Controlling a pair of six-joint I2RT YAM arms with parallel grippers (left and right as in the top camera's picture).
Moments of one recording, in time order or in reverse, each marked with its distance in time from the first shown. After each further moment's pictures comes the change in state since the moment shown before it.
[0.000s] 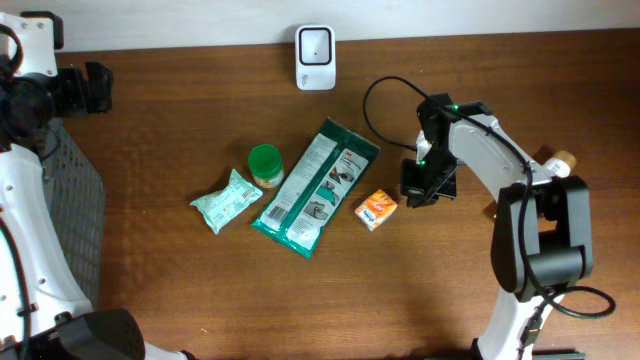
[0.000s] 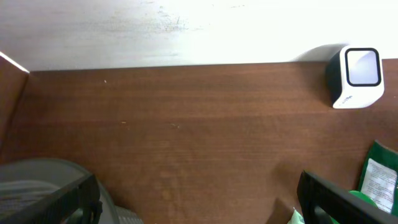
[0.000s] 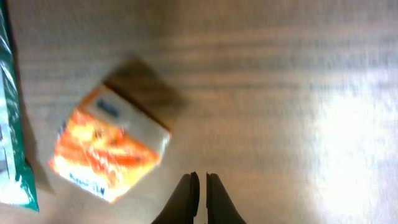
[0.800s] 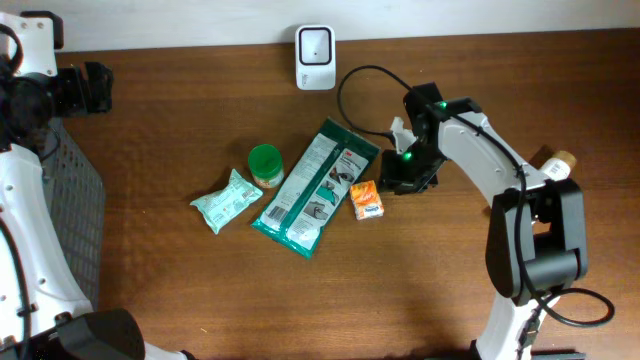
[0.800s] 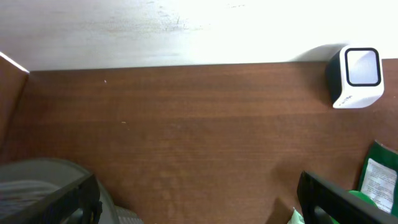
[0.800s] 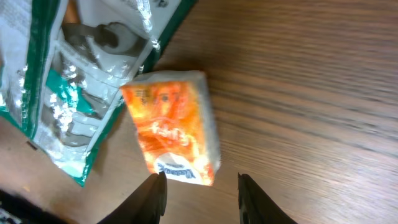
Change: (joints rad) left arm 0.000 0.000 0.000 0.000 0.000 0.000; right arm 0.059 -0.007 0.035 0.099 -0.153 -0.154
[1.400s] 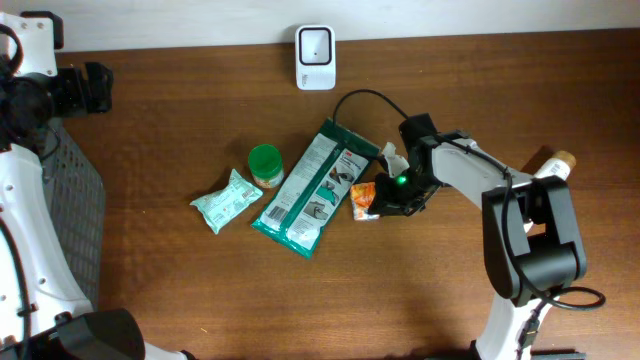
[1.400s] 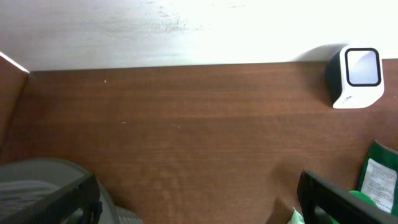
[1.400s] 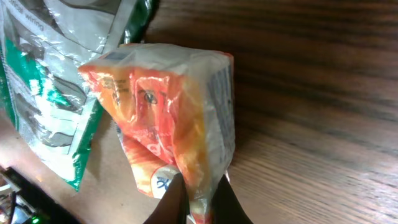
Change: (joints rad) left arm 0.000 0.000 0.000 0.000 0.000 0.000; right arm 0.008 -0.002 -0.235 0.241 -0.159 0.022
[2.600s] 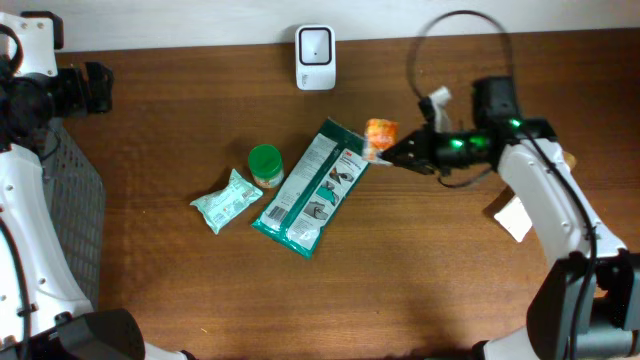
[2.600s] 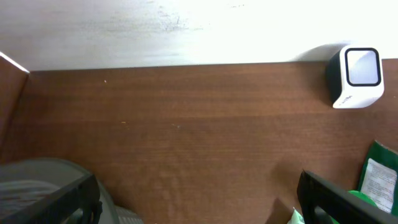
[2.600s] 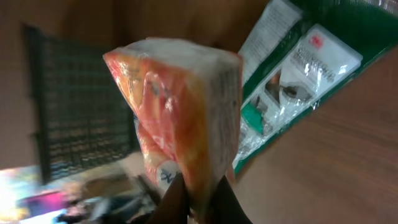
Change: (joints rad) left arm 0.000 0.000 0.000 0.000 0.000 0.000; right arm -0.161 -0.315 0.092 0.005 -0.336 0.065
